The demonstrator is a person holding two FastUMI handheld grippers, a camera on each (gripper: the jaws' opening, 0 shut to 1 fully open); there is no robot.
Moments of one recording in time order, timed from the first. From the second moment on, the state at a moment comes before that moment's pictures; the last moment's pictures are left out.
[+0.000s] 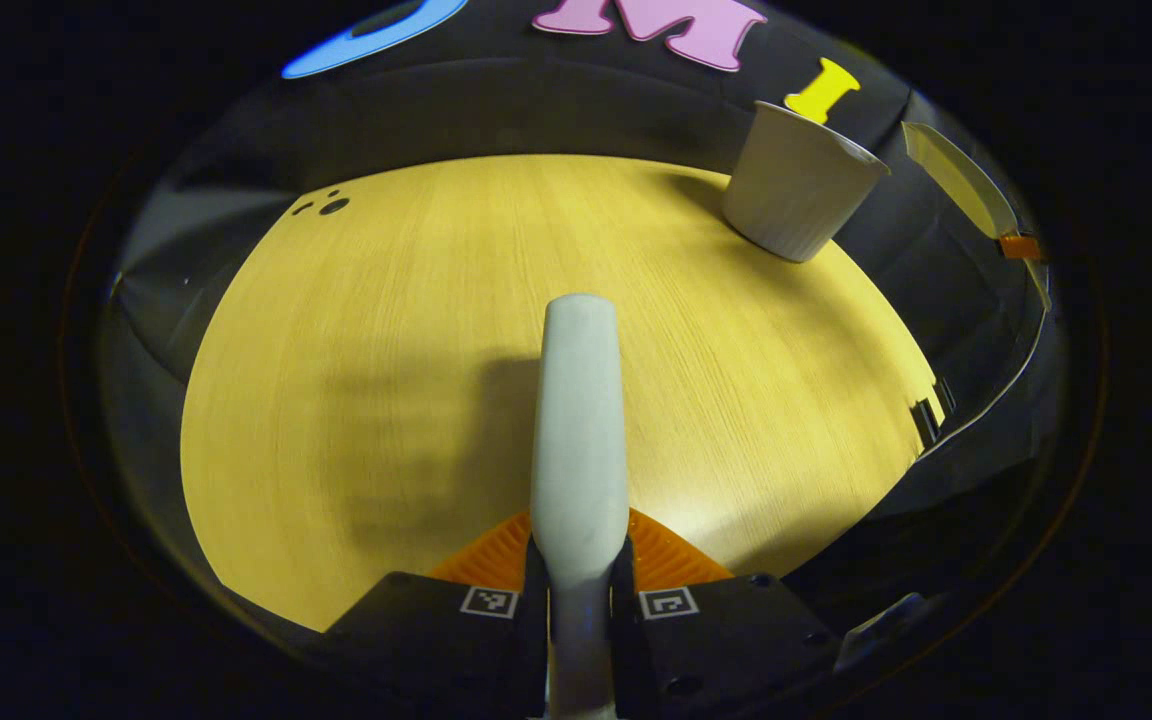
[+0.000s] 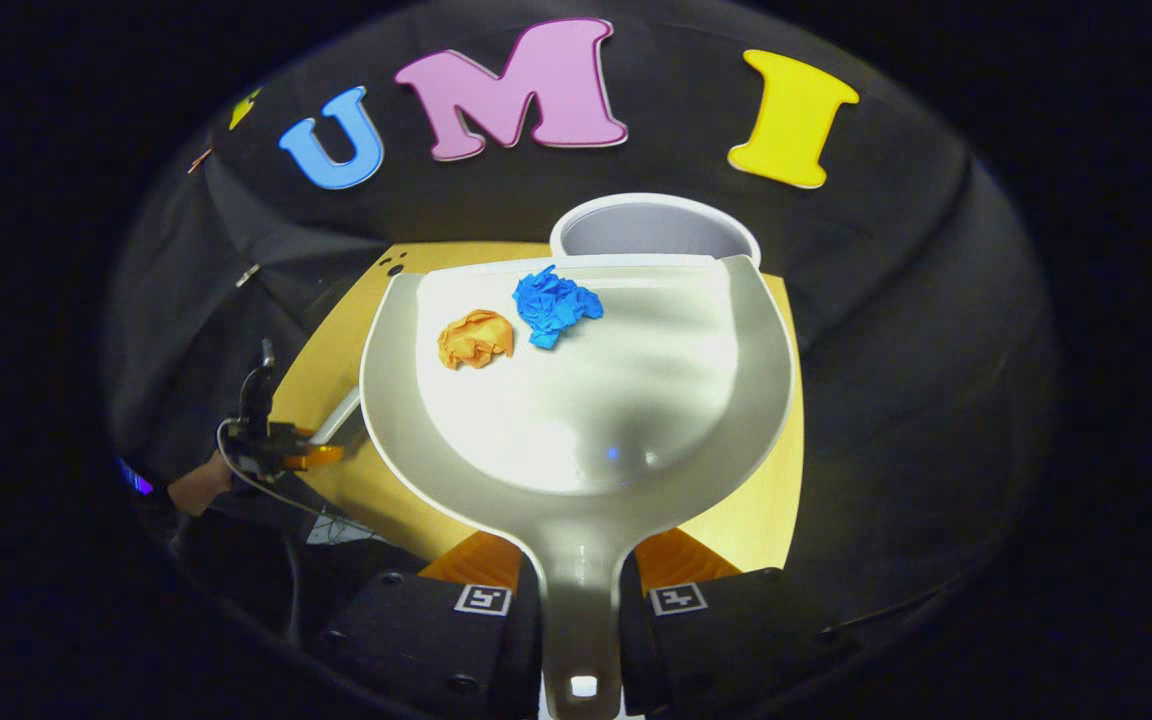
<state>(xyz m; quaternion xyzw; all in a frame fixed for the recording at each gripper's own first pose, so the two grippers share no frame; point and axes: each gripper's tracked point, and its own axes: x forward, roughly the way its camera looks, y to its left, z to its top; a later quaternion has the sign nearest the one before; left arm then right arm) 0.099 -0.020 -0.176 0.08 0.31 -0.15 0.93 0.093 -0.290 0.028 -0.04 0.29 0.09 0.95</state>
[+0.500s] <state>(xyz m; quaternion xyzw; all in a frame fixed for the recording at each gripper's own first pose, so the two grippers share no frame) 0.107 0.023 -0.151 0.05 0.29 -0.11 0.95 0.212 -0.334 0.082 -0.06 0.21 0.02 0.98</state>
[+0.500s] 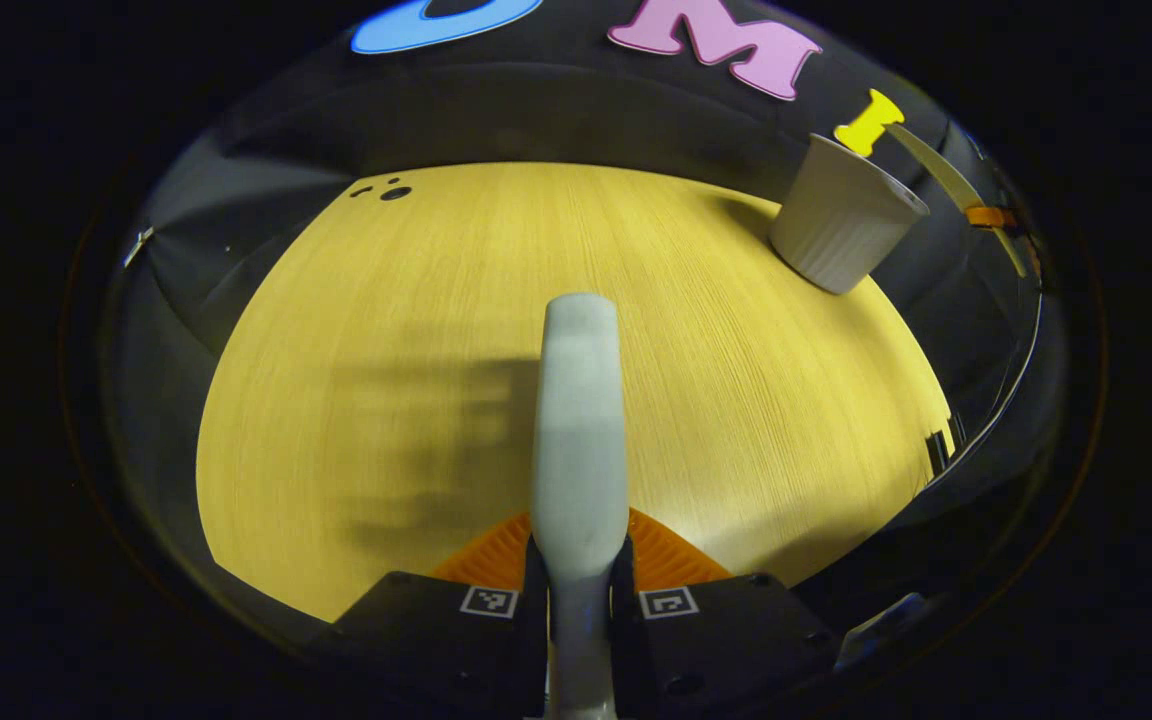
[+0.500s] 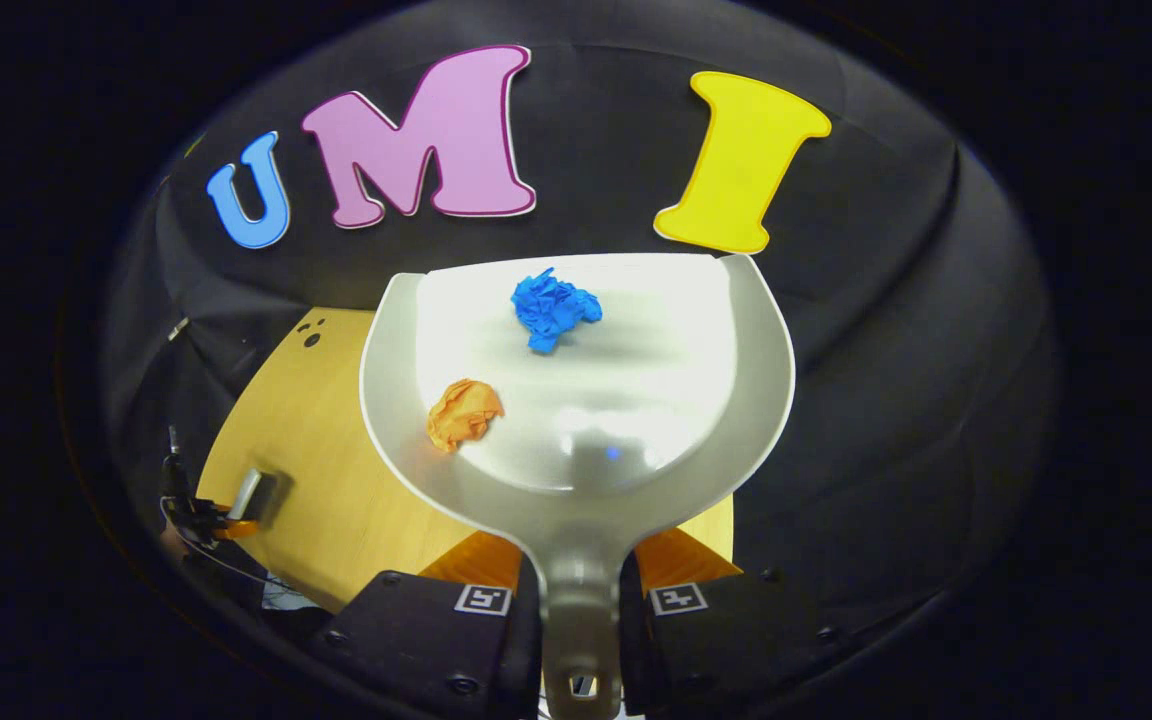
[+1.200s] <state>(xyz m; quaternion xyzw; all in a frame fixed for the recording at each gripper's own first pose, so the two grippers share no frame) 0.111 0.035 -0.121 -0.02 0.27 -0.10 0.96 0.288 -0.384 0.079 -0.25 0.16 -0.11 0.95</state>
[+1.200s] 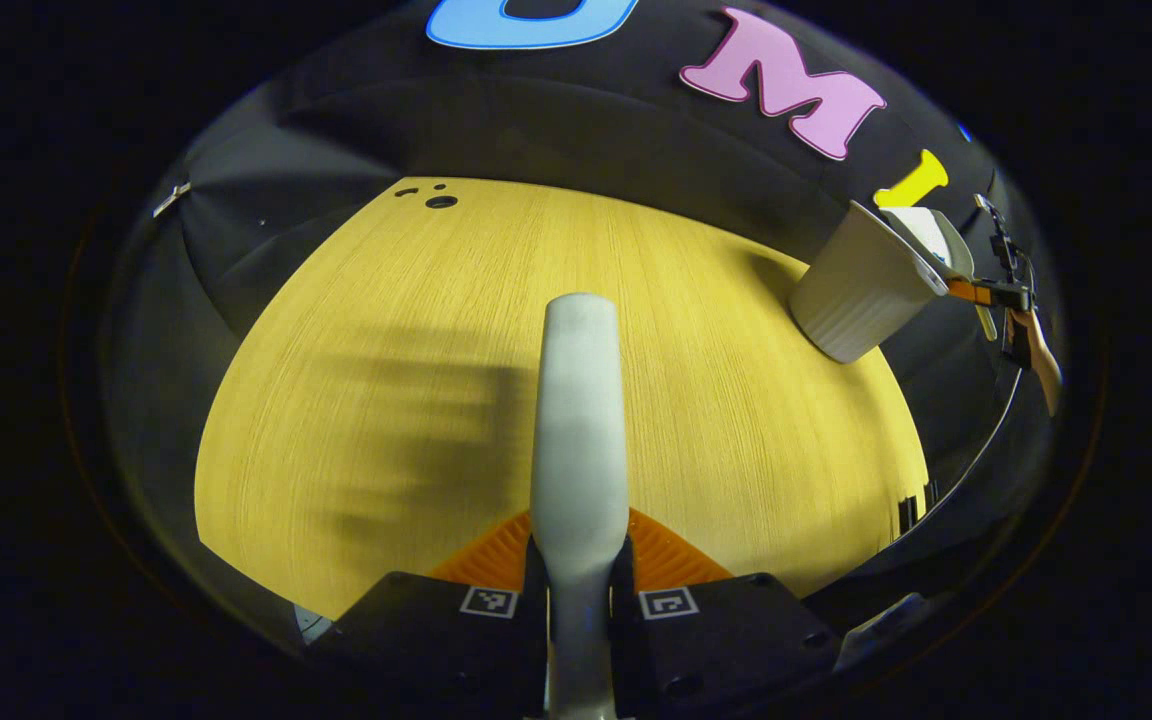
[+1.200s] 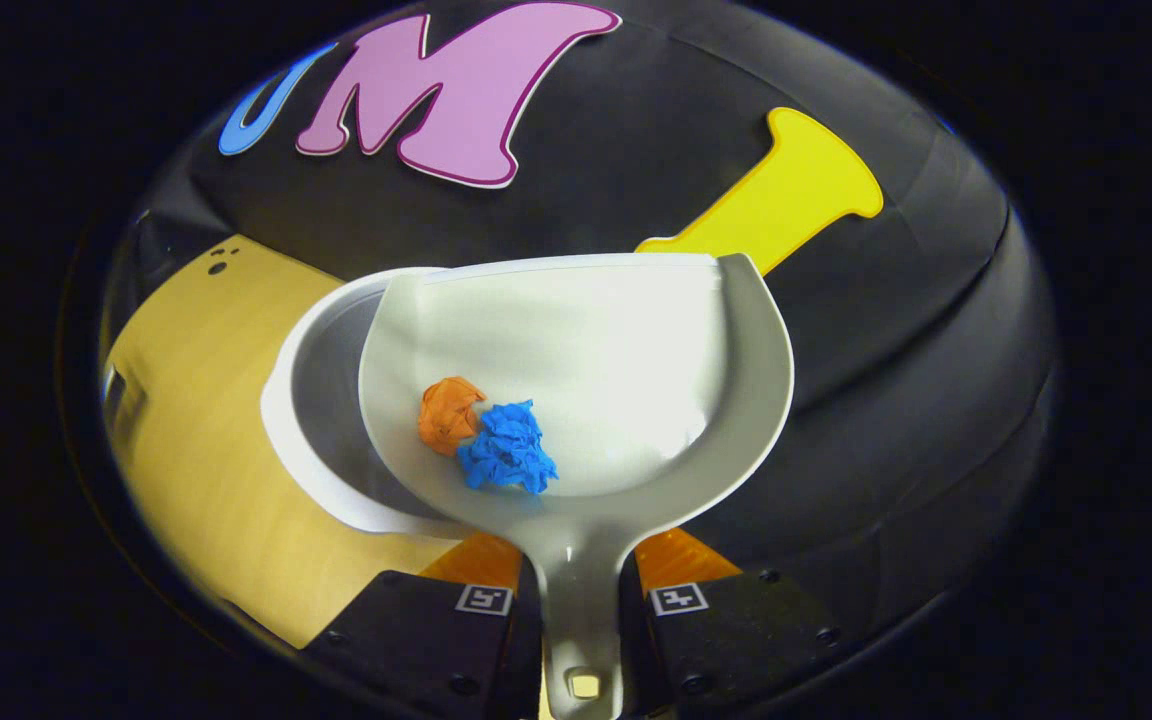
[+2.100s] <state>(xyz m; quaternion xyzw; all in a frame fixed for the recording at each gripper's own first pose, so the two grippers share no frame) 0.094 0.015 -0.138 -0.03 0.29 -0.10 0.95 0.273 -0.419 0.126 -0.52 0.06 -0.23 0.82</state>
